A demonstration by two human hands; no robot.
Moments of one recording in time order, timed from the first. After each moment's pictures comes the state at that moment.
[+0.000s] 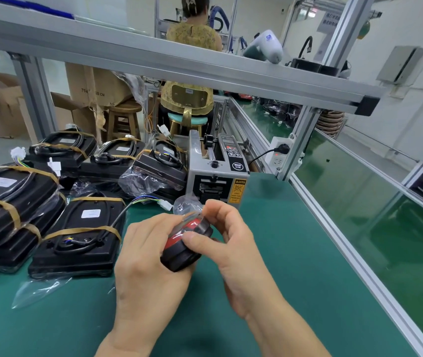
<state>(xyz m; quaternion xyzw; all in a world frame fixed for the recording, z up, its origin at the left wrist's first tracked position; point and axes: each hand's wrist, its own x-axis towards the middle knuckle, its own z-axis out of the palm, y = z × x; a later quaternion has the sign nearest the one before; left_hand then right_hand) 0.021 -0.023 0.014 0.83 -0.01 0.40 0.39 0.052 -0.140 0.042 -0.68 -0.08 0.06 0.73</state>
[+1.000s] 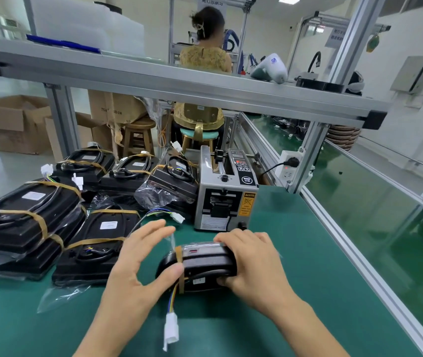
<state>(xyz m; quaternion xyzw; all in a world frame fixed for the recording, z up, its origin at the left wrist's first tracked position) 0.013 0.026 0.003 0.79 -0.05 0.25 0.55 0.082 -0.174 0.026 -0.94 -0.29 -0.15 0.13</state>
